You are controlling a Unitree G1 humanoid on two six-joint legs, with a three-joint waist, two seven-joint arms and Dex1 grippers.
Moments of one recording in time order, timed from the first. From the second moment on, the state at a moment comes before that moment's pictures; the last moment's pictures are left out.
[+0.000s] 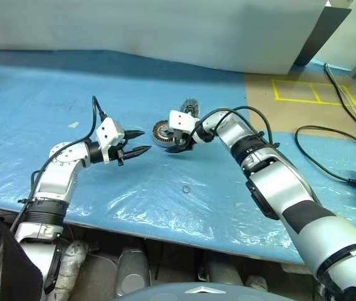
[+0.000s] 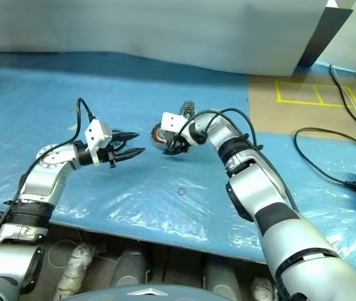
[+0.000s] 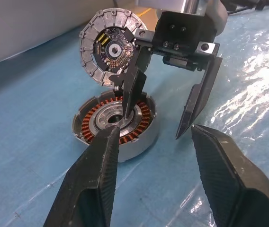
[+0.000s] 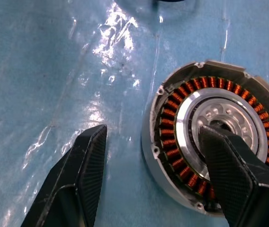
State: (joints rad) left arm -0.46 0.54 -0.02 0.23 -0.26 0.02 -1.05; right arm -1.21 -0.18 0.41 1.22 -0.21 -0.16 1.05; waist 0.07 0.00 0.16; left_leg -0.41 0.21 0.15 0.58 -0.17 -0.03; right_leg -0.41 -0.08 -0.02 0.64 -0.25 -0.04
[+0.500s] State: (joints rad) left arm -0.45 0.55 -0.02 0.19 -0.27 0.04 -1.03; right arm -1.30 -0.11 0.29 1.31 -0.23 -0.12 0.95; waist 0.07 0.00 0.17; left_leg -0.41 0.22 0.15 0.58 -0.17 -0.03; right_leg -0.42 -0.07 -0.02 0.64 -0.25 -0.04
